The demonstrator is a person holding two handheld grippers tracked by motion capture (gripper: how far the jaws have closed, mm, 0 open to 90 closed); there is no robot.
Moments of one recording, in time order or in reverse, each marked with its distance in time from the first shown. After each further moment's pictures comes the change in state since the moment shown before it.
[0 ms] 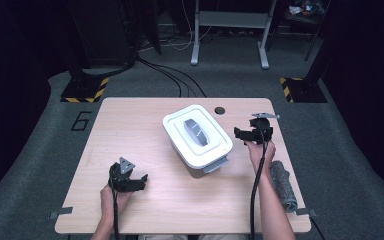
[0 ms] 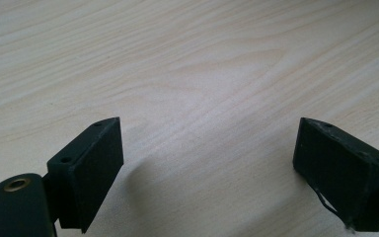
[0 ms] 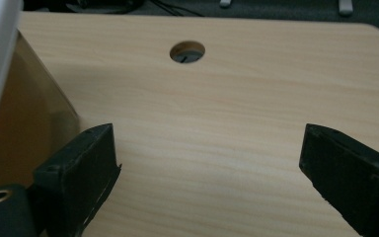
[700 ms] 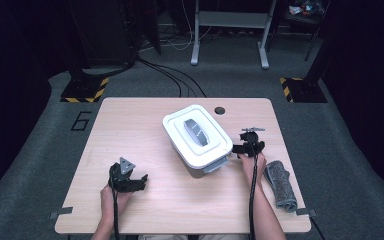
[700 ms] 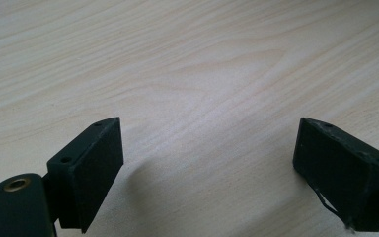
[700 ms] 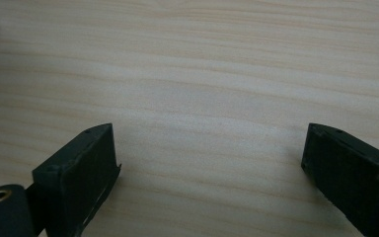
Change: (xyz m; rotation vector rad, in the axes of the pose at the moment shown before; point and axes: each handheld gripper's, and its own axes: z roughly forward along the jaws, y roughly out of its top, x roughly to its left) left arm 0.000 0.000 -0.001 0.007 -0.001 0.010; right arm 0.006 -0.053 0.057 0.146 -0.069 -0.004
